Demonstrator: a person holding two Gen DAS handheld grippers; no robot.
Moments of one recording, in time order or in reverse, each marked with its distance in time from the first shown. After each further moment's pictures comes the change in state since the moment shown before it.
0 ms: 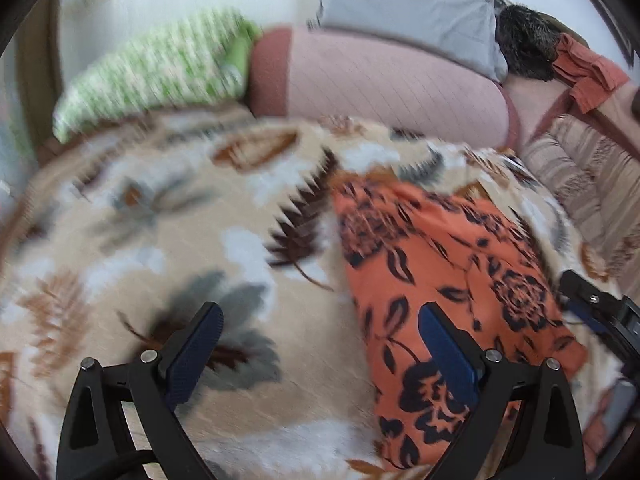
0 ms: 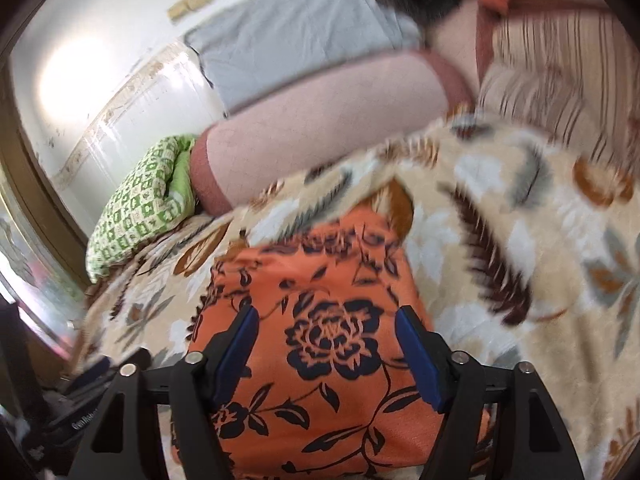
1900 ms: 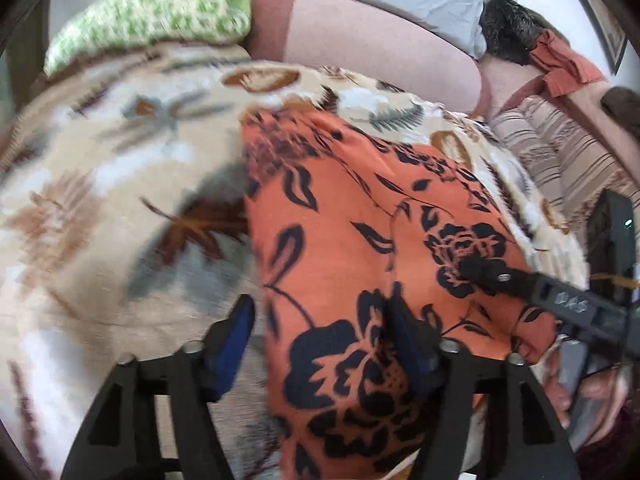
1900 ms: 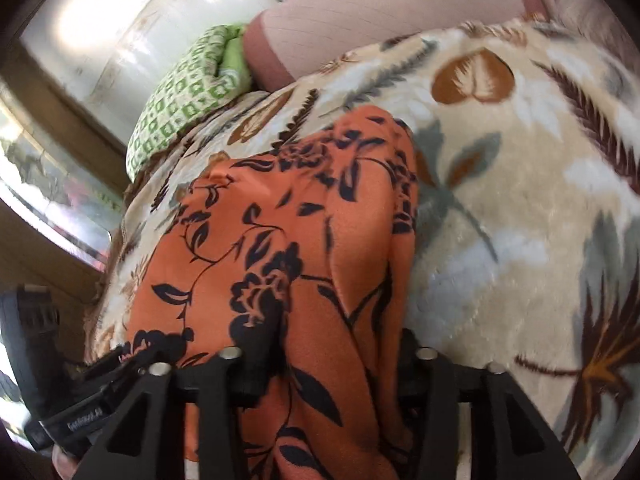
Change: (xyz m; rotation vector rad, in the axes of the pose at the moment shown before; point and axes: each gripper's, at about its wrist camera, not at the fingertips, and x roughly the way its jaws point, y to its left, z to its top) left arm -0.047 0.050 -0.073 0.008 0.058 -0.068; right arm 0.043 0.052 -0.079 -0.073 0.334 0.152
